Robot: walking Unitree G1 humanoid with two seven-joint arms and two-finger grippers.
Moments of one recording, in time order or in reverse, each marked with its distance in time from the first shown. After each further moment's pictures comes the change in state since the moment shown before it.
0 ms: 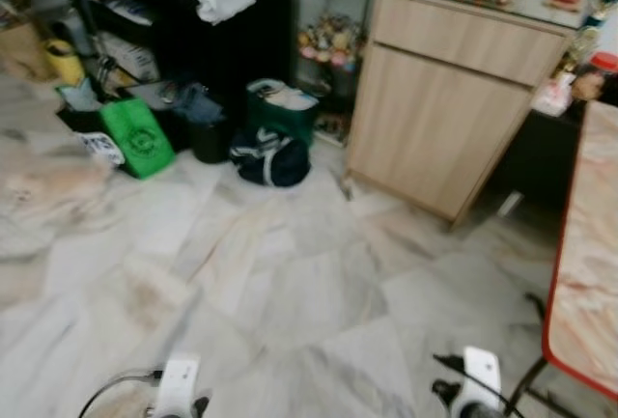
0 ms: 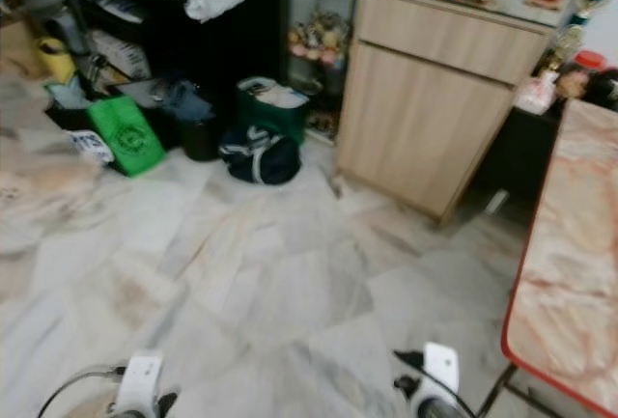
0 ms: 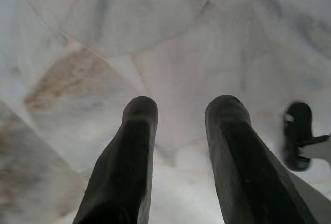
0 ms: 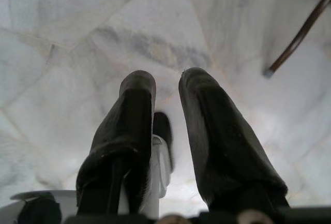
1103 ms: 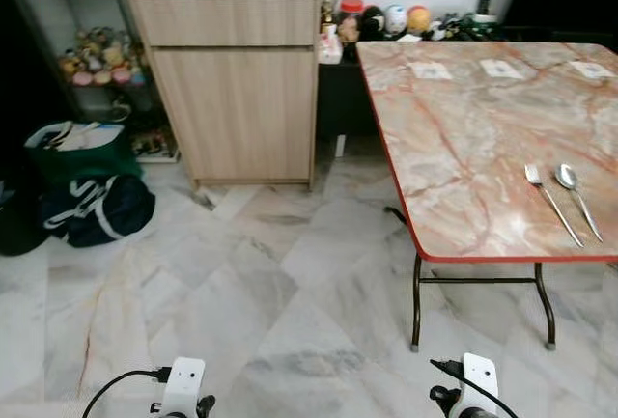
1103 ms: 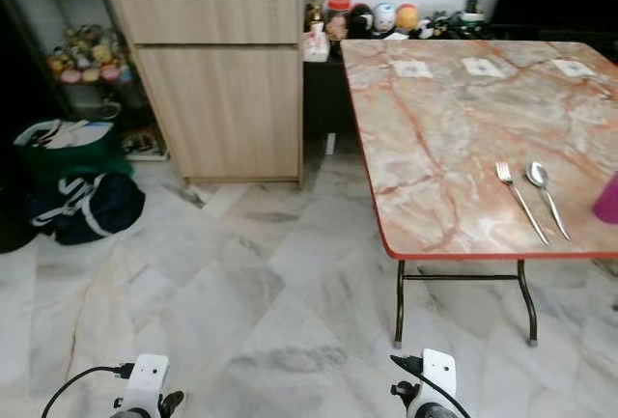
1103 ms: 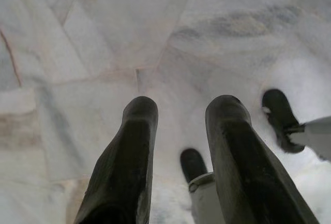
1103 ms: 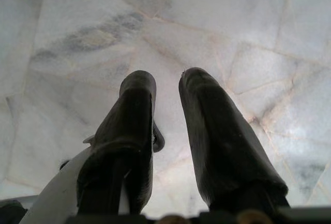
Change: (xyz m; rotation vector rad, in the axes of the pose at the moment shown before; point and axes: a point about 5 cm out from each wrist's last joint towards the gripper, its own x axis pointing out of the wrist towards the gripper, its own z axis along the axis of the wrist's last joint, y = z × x) left arm 0.004 -0.015 0.022 0.086 -0.071 -0.064; right arm -0.001 -0.006 -0.002 0.010 0.003 -0.027
